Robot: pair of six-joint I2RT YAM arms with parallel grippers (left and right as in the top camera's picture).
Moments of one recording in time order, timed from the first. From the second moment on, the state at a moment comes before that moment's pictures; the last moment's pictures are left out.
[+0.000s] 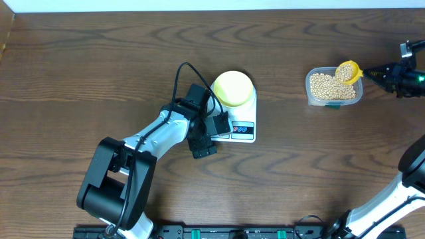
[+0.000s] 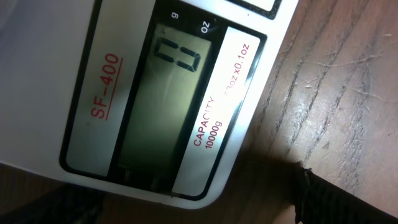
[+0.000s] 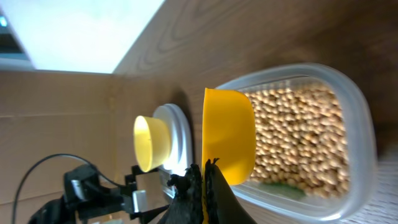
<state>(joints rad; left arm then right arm) -0.43 1.78 0.96 -0.56 0.22 0.88 -0.57 2.07 1.69 -1.12 -1.07 -0.20</state>
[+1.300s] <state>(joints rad) -0.43 1.78 0.96 -0.56 0.22 0.88 -0.29 2.07 1.69 -1.11 -1.33 -0.19</state>
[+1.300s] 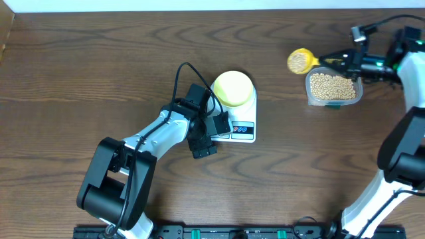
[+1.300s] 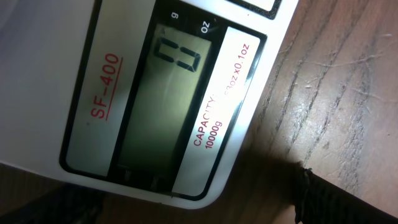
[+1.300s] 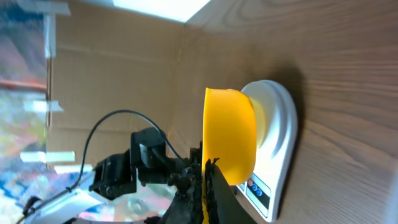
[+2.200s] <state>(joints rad) -0.43 1.78 0.96 -0.56 0.22 0.88 0.08 2.07 1.69 -0.79 -1.29 -0.03</state>
